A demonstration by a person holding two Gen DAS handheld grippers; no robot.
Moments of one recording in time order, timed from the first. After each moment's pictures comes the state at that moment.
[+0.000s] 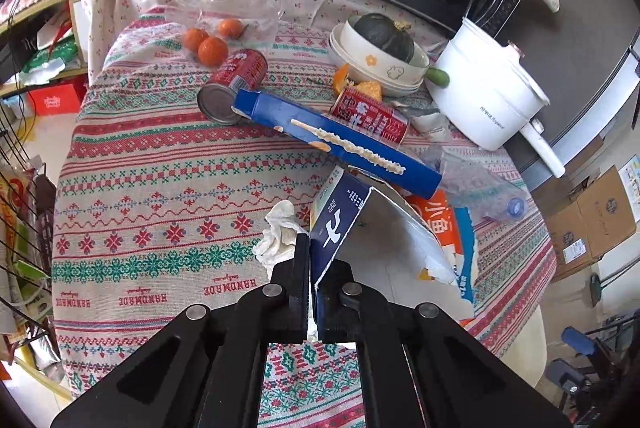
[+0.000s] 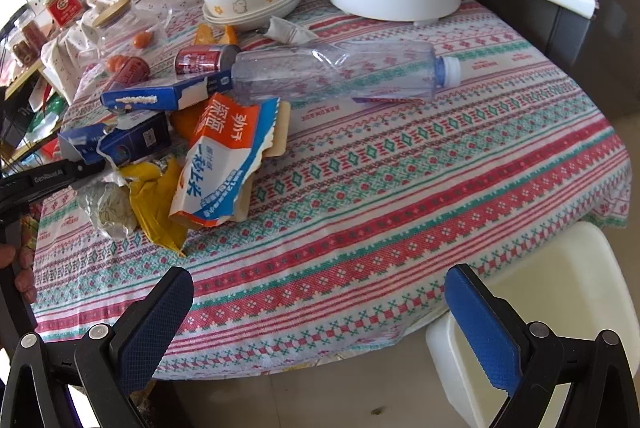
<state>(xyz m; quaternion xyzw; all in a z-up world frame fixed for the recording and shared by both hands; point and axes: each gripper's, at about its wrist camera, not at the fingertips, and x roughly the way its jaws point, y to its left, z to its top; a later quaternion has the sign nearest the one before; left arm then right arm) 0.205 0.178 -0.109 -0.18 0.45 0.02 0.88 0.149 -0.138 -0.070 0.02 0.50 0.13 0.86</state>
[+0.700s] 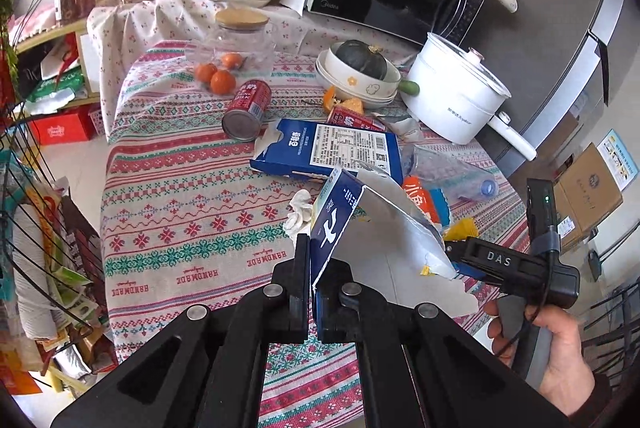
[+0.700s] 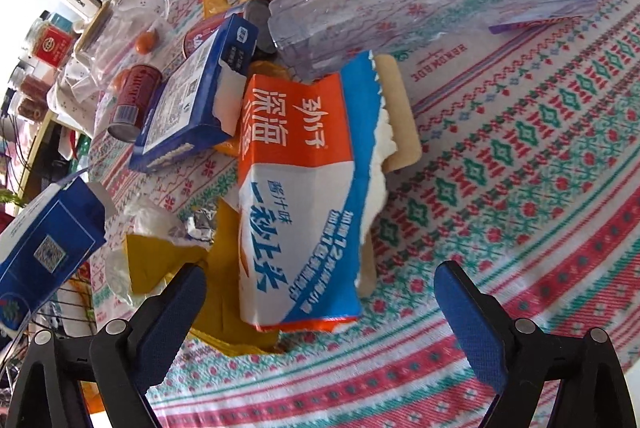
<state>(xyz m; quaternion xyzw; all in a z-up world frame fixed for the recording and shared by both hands) 0.143 0.198 -0.071 -0.14 0.42 -0.01 0.89 0.231 -0.069 -0.140 0.19 0.56 0.17 0.79</state>
